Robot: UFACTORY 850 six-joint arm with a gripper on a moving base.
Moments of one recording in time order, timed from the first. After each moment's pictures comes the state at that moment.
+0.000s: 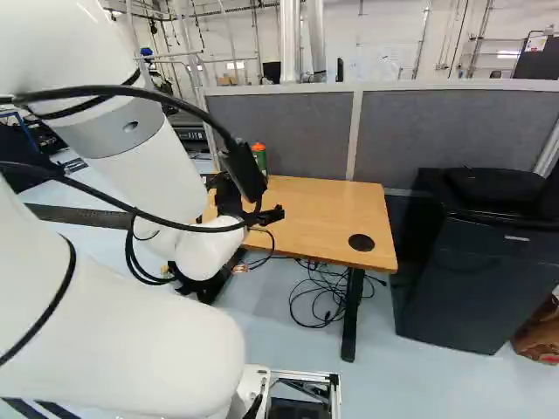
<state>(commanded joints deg) 0.0 16.0 -5.0 0.0 50.0 0.0</state>
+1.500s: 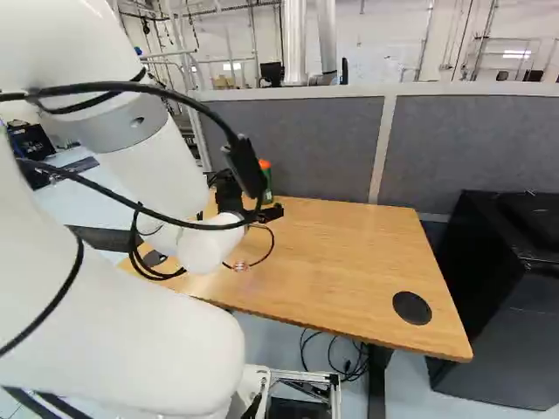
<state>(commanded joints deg) 0.8 12.5 -8.0 0.0 50.0 0.0</state>
